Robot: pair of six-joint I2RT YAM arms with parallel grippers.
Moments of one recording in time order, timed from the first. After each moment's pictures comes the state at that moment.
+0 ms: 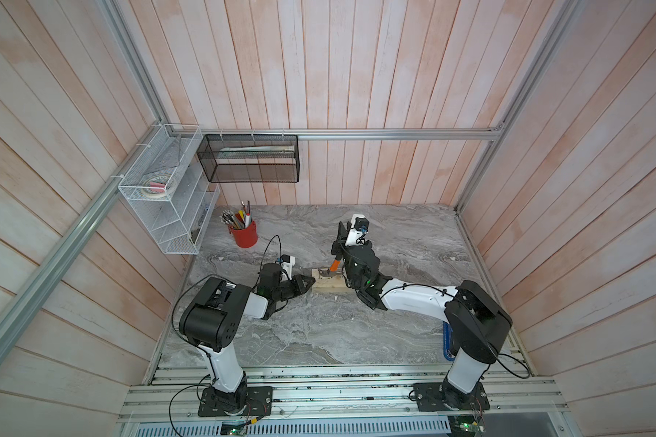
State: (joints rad) left arm -0.29 1.80 0.58 0.70 0.60 -0.72; right arm 0.87 1.76 1.05 0.82 0.66 0.22
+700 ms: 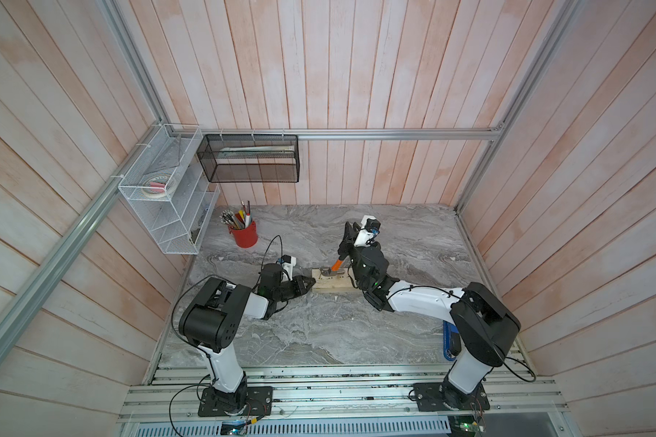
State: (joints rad) left arm -0.30 1.80 0.58 0.68 0.59 -0.69; right arm 0.83 1.72 0.98 0.87 0.62 0.30
